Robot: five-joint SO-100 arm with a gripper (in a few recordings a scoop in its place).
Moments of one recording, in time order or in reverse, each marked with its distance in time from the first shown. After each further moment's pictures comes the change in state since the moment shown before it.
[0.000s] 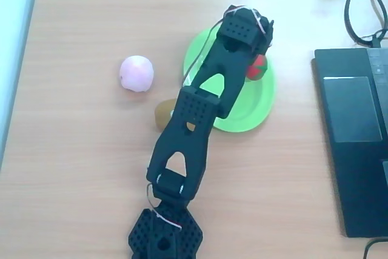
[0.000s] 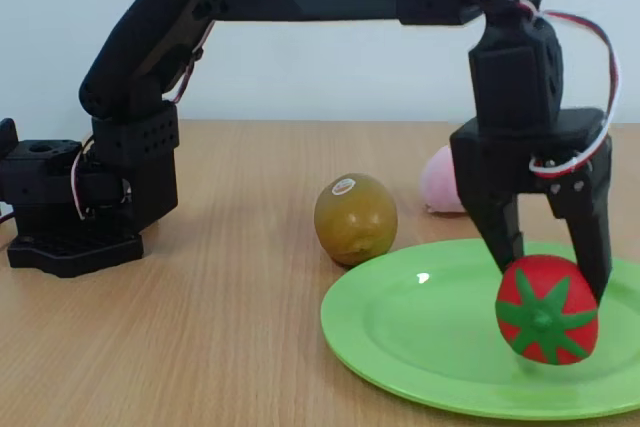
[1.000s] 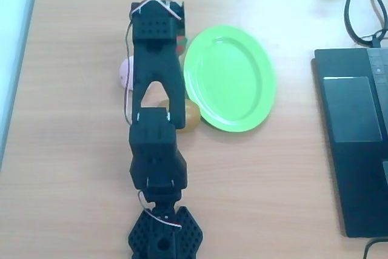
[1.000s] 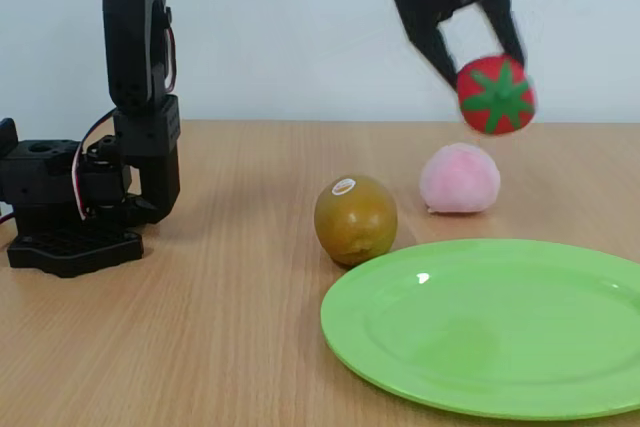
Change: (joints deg) arm -23.6 39.4 31.2 -2.4 0.3
